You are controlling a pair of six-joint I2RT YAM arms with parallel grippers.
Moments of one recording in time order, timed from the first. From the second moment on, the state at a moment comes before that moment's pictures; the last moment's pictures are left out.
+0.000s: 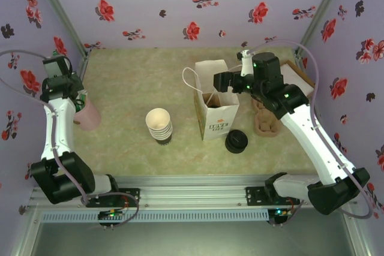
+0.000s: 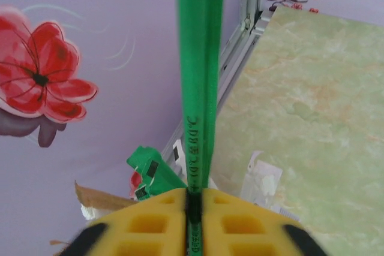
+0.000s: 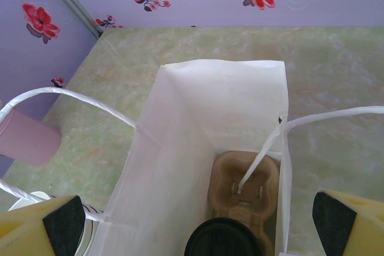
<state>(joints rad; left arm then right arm) 0.28 1.33 1.24 -0.53 -0.26 0.00 0.48 1.22 1.38 -0.68 -0.16 0.30</state>
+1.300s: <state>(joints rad) -0.31 1.44 1.70 -0.95 -0.05 -0.23 0.17 1.28 1.72 -0.99 -0.02 0.36</state>
